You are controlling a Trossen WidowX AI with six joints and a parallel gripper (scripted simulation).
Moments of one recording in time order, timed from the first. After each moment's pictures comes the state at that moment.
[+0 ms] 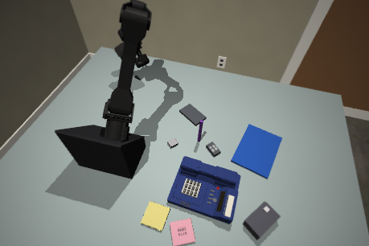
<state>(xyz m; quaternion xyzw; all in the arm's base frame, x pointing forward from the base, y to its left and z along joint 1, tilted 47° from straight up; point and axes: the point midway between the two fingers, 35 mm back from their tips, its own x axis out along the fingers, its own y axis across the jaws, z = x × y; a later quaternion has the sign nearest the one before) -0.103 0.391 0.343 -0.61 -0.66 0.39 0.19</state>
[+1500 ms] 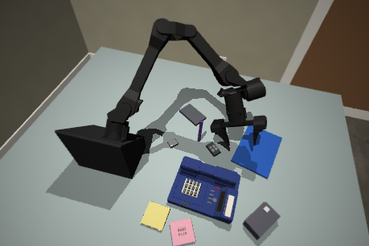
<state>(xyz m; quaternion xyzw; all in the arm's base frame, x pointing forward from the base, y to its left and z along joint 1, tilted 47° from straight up) 0.410 0.095 0.076 -0.39 0.37 0.40 0.74</state>
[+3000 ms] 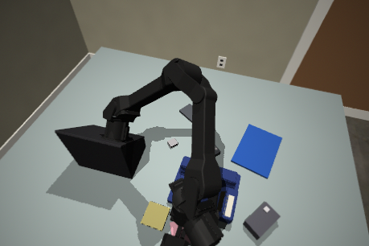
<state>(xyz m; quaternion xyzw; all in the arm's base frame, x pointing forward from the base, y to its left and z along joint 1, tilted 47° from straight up) 0.260 -0.119 -0.160 0.34 0.64 0.22 0.65</state>
